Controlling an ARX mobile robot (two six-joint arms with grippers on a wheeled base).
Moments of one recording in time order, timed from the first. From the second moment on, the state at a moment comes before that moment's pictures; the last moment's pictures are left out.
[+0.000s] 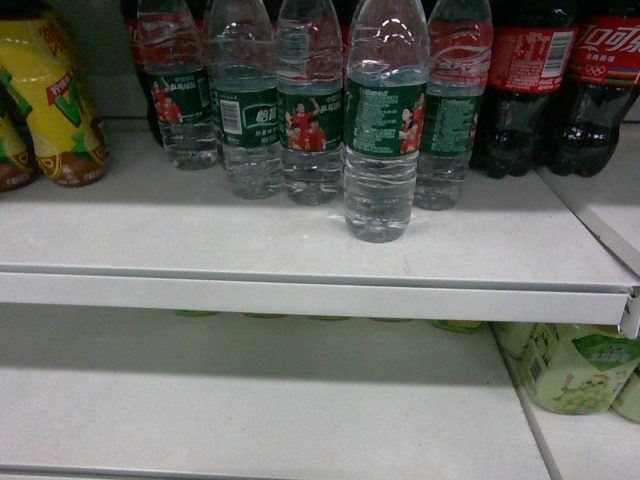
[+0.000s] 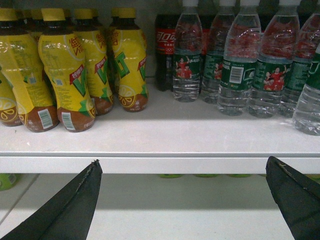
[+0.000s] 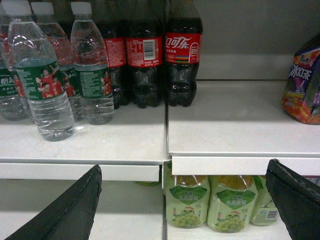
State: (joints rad) left arm 0.00 0.01 0.01 0.00 0.00 0.00; right arm 0.00 0.00 0.01 0.00 0.00 0.00
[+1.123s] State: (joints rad) left arm 0.00 0.01 0.01 0.00 0.00 0.00; right arm 0.04 0.17 0.12 -0.24 0.14 0.19
